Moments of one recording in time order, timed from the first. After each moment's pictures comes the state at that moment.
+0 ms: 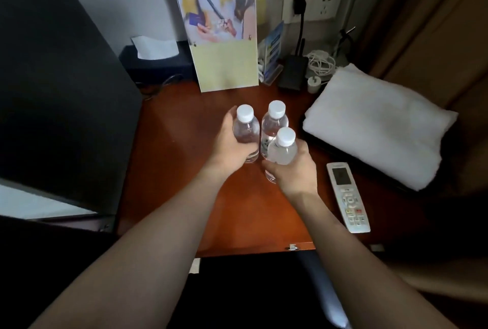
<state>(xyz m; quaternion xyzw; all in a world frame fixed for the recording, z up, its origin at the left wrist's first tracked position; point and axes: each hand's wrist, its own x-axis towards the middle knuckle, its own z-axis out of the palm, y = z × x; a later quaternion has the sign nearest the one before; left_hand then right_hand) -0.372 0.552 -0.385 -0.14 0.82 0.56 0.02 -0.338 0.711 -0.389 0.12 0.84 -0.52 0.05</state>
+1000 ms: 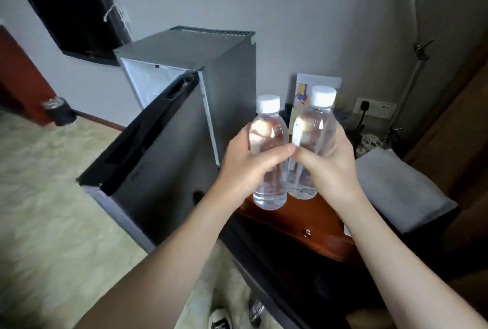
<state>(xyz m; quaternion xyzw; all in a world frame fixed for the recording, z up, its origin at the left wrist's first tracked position) 0.005 0.636 -0.034 -0.12 0.69 0.66 -0.27 -0.086 0.762 -0.042 -0.30 0.62 -0.72 0.06</state>
